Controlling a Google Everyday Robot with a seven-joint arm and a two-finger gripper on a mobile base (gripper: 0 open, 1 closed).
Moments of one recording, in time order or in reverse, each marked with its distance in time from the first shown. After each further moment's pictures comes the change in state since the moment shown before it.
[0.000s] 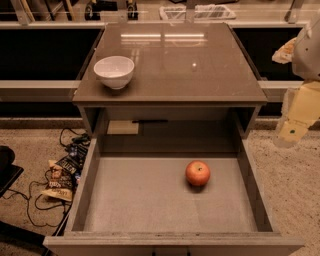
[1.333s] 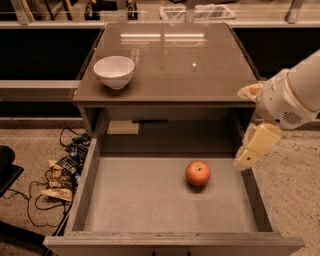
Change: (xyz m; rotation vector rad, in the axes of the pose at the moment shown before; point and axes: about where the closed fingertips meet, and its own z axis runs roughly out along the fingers) arm -0.025 0.016 0.098 -0.076 -0.293 0.017
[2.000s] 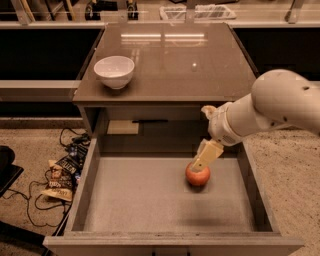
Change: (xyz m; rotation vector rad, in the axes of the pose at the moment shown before) arm -0.012 -0.031 0.143 0.063 -0.086 -0.026
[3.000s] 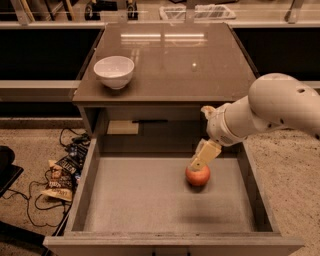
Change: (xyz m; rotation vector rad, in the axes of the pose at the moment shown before) arm 0.004 -0.005 0.007 0.025 0.000 0.019
